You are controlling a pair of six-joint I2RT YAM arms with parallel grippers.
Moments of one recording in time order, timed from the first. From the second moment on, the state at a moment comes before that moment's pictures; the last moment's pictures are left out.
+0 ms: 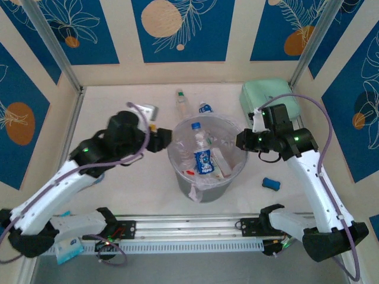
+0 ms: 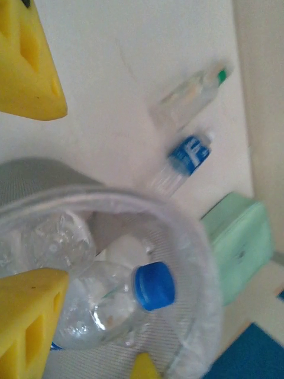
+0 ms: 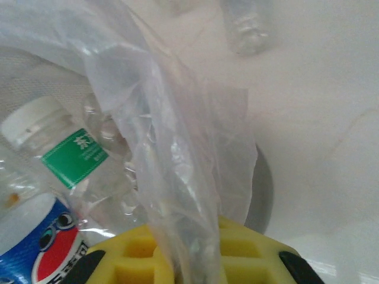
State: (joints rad) left arm -0.77 1.03 1.31 -0.77 -0.11 -0.39; right arm 0.30 1.07 1.25 -1.11 -0.32 0.43
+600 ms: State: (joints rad) left arm -0.44 0.80 1.23 -0.98 0.02 -0.37; right arm 0.65 1.57 1.56 -0.73 -0.23 0.56
